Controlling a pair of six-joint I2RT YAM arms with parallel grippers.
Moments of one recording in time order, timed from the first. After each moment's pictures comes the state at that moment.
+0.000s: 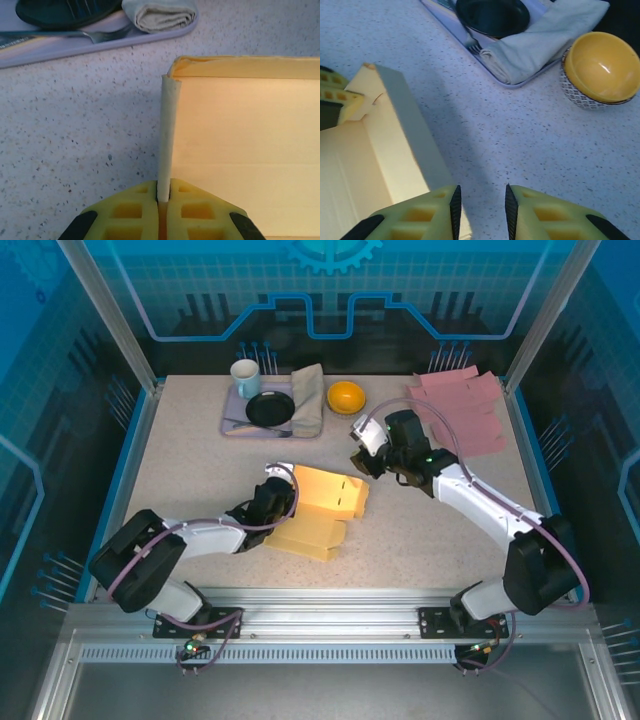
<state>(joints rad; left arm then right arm) -0.64 1.48 0.53 0.34 -0.44 -0.24 0.48 1.44 1.07 -0.31 -0.19 -0.29</state>
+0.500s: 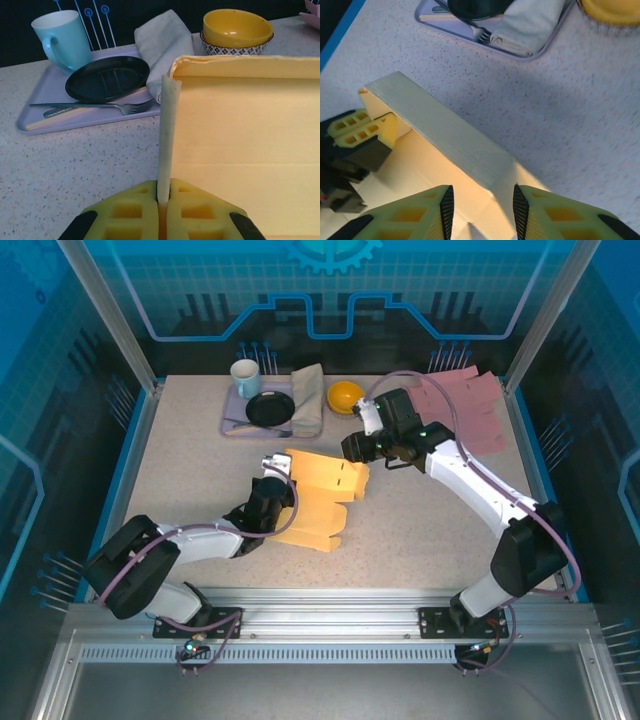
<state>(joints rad) -0.66 1.44 0.50 0.56 -0.58 -0.11 0.50 1.56 1.35 -0.61 -0.25 0.26</state>
